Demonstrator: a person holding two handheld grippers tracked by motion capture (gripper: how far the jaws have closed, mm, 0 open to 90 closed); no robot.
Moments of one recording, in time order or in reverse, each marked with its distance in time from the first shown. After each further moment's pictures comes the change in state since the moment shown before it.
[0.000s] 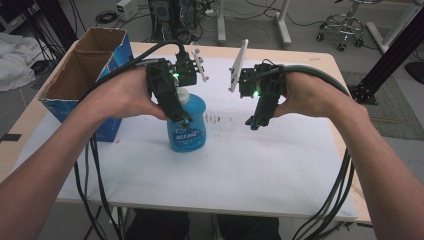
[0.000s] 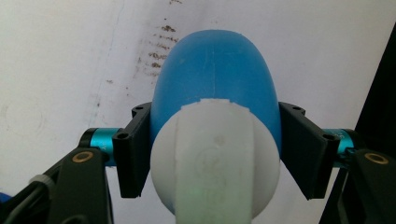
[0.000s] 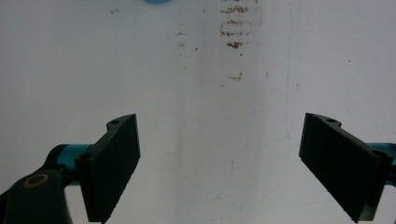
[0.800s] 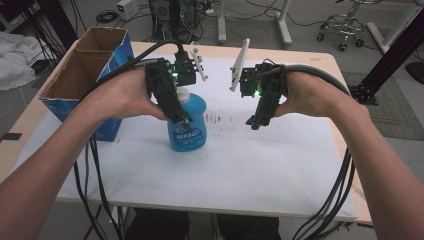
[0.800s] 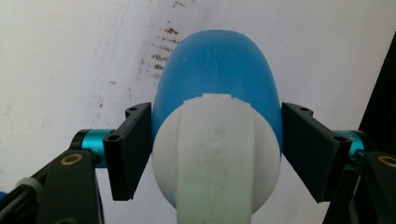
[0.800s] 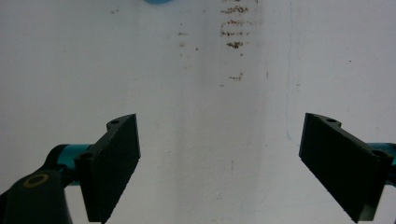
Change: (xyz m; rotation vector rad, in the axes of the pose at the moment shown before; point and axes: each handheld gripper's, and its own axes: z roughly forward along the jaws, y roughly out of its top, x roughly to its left) left arm -0.001 -0.002 -0.001 -0.014 0.012 -0.002; right arm 0.000 -0.001 0.000 -0.003 0.004 0.006
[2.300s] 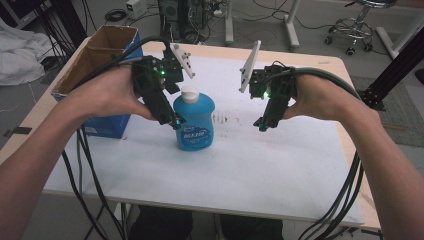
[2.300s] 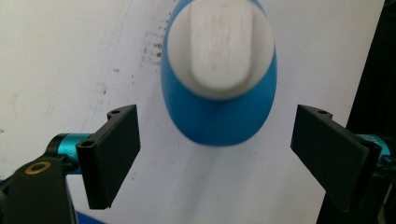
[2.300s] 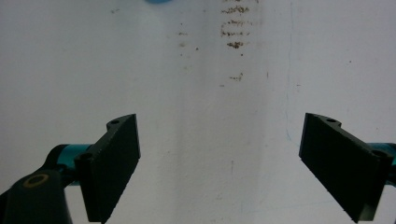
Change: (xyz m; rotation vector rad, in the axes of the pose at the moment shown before) left arm 0.001 -0.031 -0.015 -0.076 -0.011 -0.008; right arm 0.000 0.001 0.000 0.002 -0.004 -0.006
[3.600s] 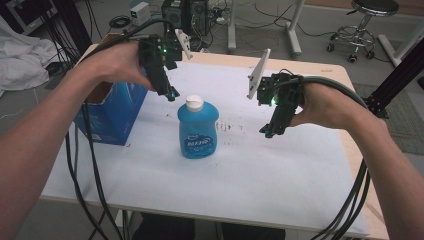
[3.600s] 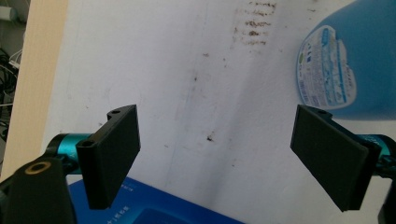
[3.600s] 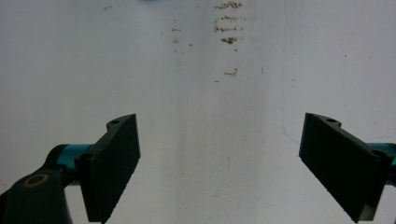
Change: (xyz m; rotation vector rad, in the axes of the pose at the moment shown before) left arm 0.082 -0.005 -0.003 0.077 0.098 0.119; right arm -0.005 -0.007 -0.001 -0.011 0.001 0.019
